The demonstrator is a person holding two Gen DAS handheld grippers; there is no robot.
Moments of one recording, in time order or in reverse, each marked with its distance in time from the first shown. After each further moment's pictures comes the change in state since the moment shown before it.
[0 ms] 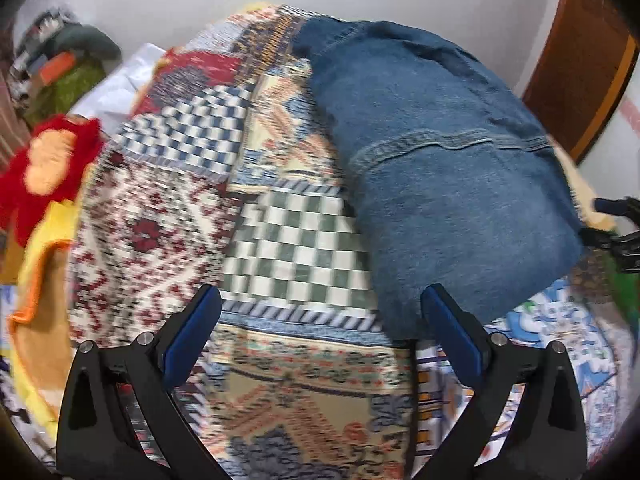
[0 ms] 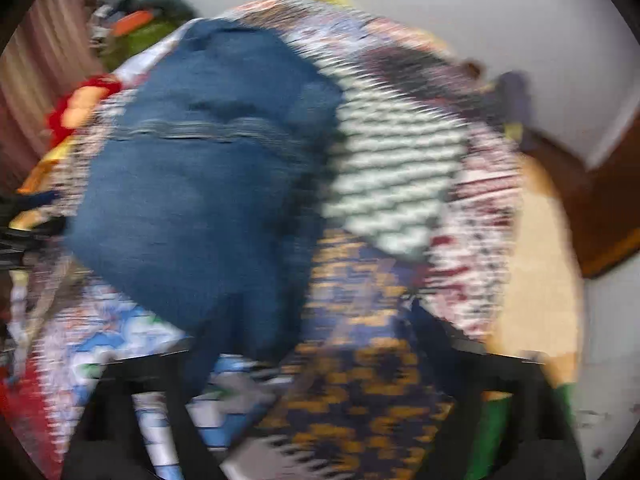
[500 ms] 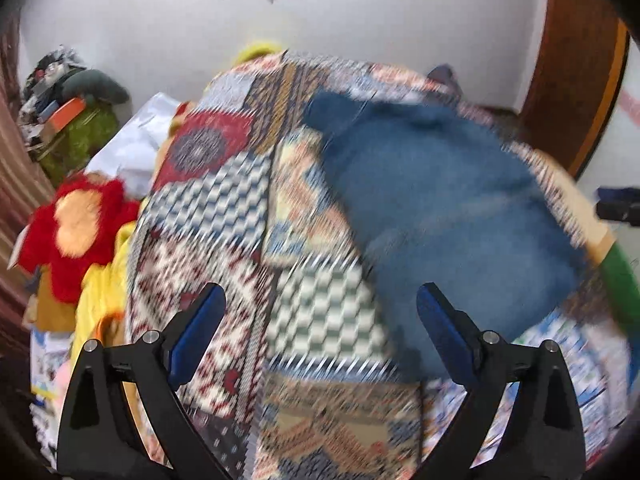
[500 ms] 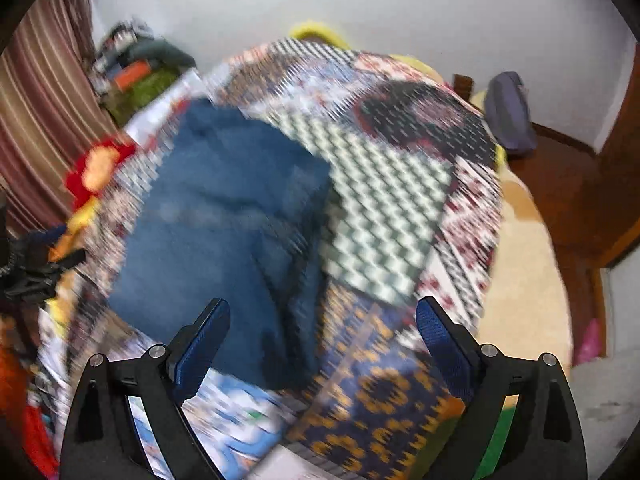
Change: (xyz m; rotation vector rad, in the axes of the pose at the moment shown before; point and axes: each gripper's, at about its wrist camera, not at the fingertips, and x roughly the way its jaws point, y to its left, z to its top) left arm -0.048 0.003 0.059 0.057 -0.115 -0.012; right arm -0.043 -0.020 0.055 0.134 -0.096 0.210
